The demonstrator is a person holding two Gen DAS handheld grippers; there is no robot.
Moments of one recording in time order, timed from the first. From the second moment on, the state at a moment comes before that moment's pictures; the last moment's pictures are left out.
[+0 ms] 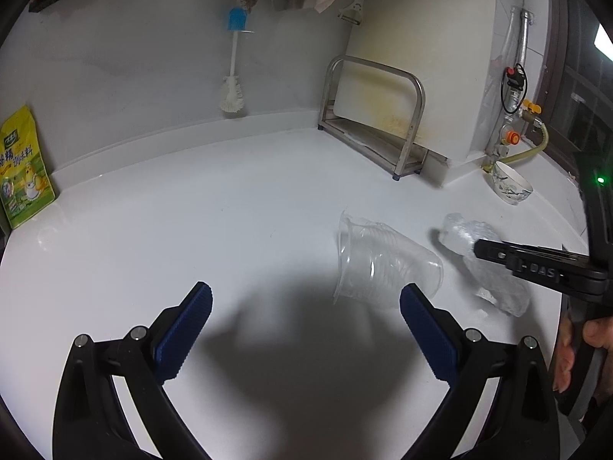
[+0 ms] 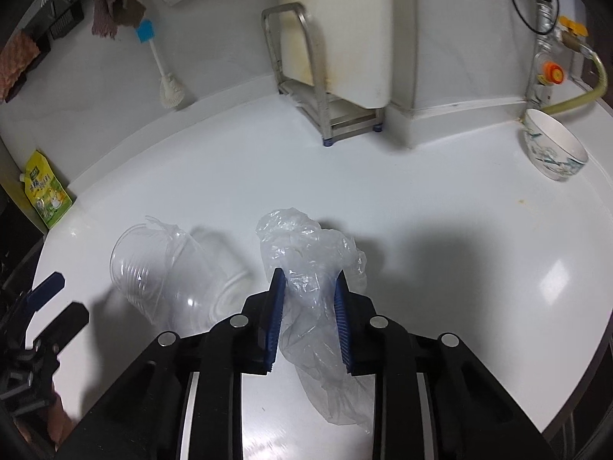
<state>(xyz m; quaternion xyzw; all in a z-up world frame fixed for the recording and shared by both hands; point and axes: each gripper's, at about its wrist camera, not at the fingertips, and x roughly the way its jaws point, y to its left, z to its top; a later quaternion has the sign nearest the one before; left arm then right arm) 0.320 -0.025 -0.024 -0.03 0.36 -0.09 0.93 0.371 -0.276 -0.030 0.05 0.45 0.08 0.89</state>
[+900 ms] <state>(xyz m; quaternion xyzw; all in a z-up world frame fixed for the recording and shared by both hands) 0.382 -0.043 -0.049 0.00 0.38 -0.20 0.90 0.258 -0.290 -0.036 0.10 0.46 0.14 0.87</state>
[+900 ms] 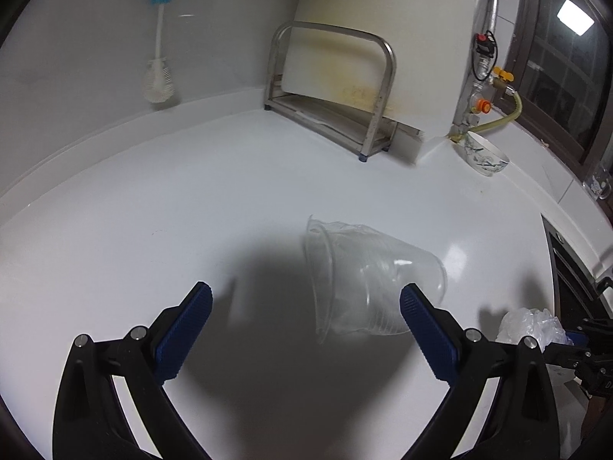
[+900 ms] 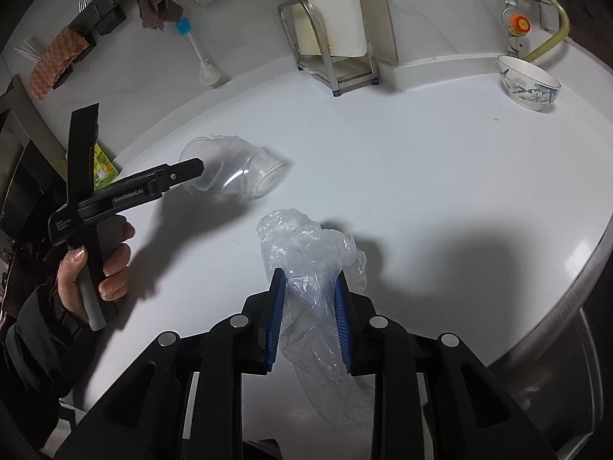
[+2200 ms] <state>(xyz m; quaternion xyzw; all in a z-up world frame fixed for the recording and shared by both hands) 0.276 -0.051 -0.014 0.02 0.35 -0.22 0.91 0.210 -0.275 -0.030 0.13 0.43 0.13 0.88</state>
